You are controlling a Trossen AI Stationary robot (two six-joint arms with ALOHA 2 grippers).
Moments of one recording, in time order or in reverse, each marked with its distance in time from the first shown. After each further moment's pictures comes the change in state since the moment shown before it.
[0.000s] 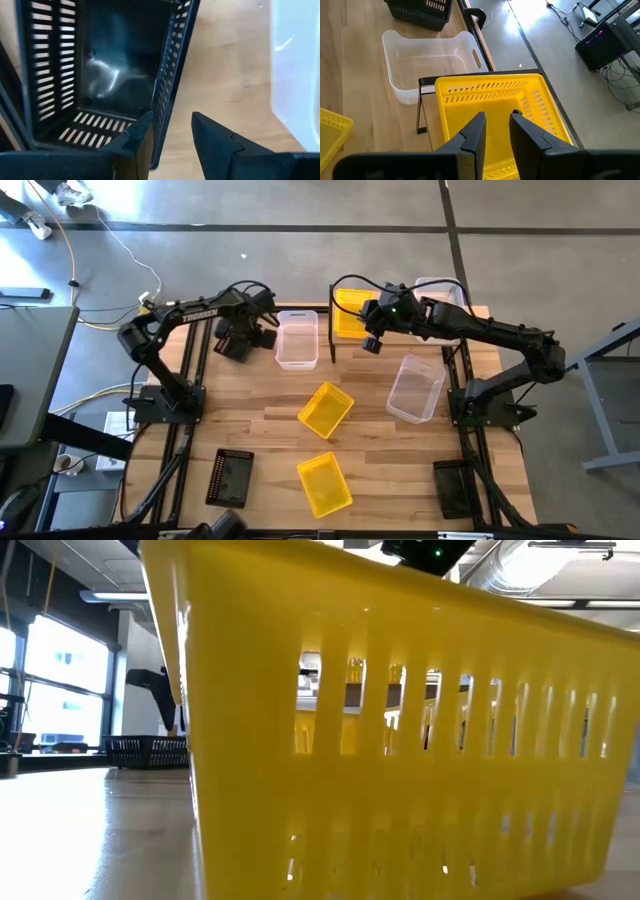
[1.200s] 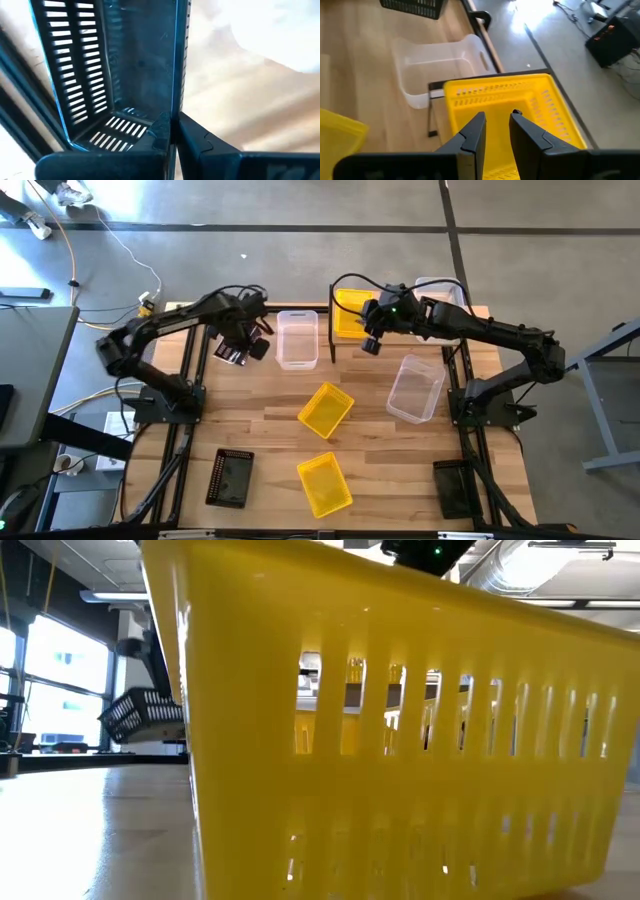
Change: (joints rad) left arm -0.106 -0.224 0.000 -0.150 0.027 0.163; right arm 0.003 0.000 0.000 0.000 -0.063 0.054
